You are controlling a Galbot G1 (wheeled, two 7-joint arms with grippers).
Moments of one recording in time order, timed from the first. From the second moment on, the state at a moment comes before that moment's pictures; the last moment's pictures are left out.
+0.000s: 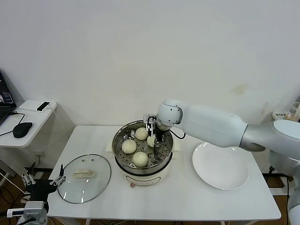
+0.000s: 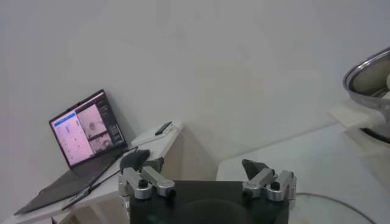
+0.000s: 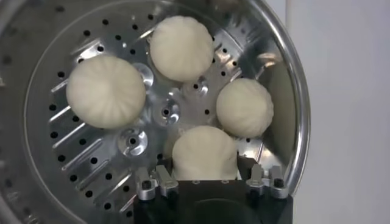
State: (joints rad) left arm 1.70 -1.33 -0.85 -2.27 0.09 0.33 -0.07; right arm 0.35 1.18 -1.12 1.28 0.29 -0.72 -0.85
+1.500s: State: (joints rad) left arm 1.66 -1.34 -0.79 -2.20 0.16 0.23 -0.06; right arm -0.54 0.90 -0.14 1.82 0.22 -0.32 -0.26
